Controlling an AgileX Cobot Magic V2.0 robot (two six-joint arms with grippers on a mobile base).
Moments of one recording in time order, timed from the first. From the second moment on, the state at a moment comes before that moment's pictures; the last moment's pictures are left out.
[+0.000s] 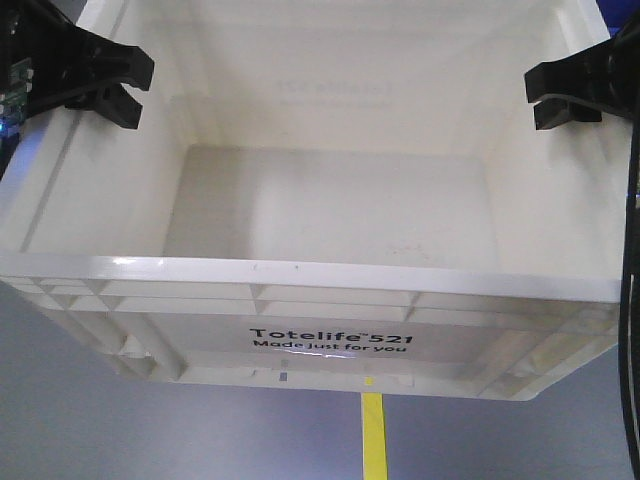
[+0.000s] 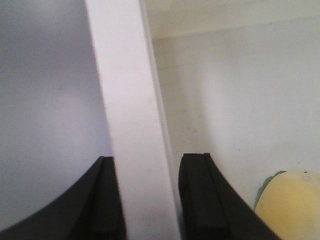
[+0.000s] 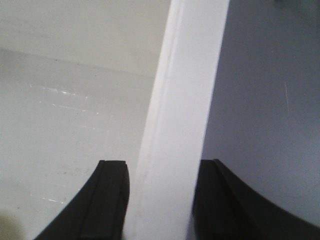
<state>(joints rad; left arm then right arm) -0.36 1.41 -1.58 -0.07 1.26 -0.17 0.23 1.31 -1.40 0.01 1.12 0.07</state>
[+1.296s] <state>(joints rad) -0.36 1.41 -1.58 -0.06 1.26 -0.17 0.23 1.31 -1.40 0.01 1.12 0.07</state>
